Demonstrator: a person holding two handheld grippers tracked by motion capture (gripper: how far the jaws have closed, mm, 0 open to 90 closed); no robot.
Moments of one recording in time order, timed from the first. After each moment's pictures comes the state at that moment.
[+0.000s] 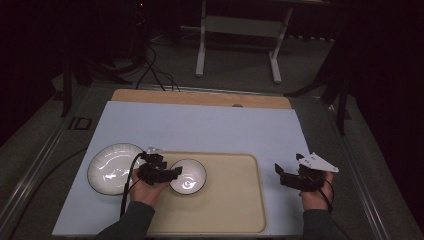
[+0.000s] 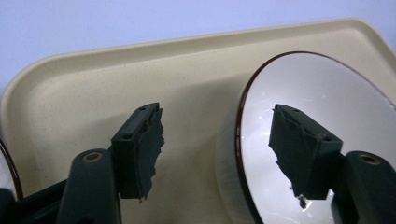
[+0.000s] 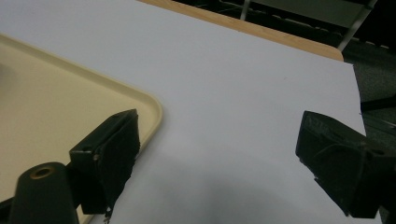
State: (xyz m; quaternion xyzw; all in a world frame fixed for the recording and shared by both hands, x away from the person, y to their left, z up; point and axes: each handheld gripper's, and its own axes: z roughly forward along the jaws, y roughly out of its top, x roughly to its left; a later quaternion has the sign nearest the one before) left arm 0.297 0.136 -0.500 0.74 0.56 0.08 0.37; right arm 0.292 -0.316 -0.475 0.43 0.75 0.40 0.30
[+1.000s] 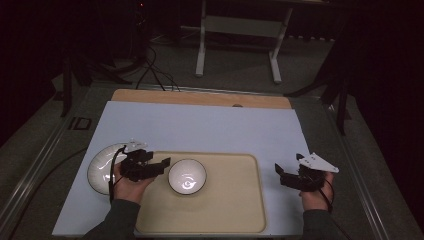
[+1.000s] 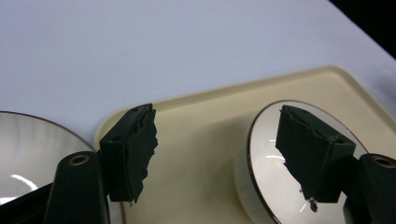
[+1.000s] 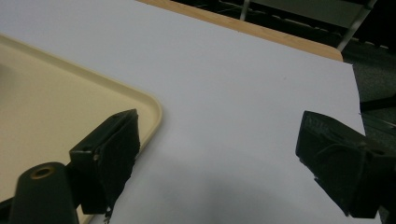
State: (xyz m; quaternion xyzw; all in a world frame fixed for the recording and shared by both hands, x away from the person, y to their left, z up) left arm 0.284 0.176 -0.464 0.71 0.54 0.14 0.43; right arm 0.292 -0.316 -0.475 0.43 0.75 0.40 0.30
